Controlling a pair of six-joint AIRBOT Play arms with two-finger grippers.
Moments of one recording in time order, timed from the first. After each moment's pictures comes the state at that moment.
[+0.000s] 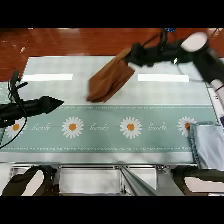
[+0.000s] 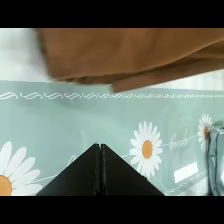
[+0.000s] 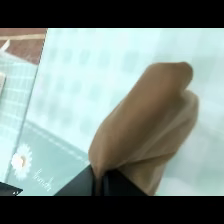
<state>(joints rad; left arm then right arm) 0.25 -0.82 0.61 0.58 -1.10 -1.08 0.21 -1.49 1.61 -0.75 1.02 1.49</state>
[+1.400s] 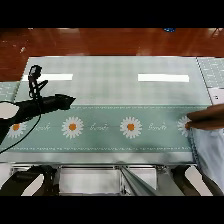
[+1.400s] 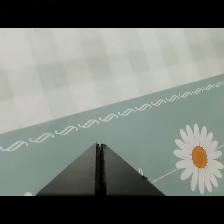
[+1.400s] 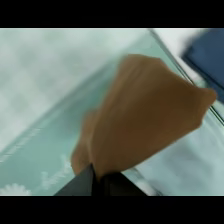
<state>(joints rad) -0.09 -0.85 0.61 0.70 -0.72 -0.98 -0.81 -0.92 1.59 -1.39 1.84 1.68</state>
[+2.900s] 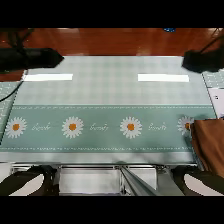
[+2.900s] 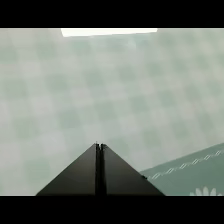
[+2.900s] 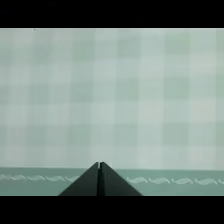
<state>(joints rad) -0.09 -1.17 1.25 1.05 -0.93 -1.34 0.05 -1.23 1.38 -1.48 1.18 1.71</state>
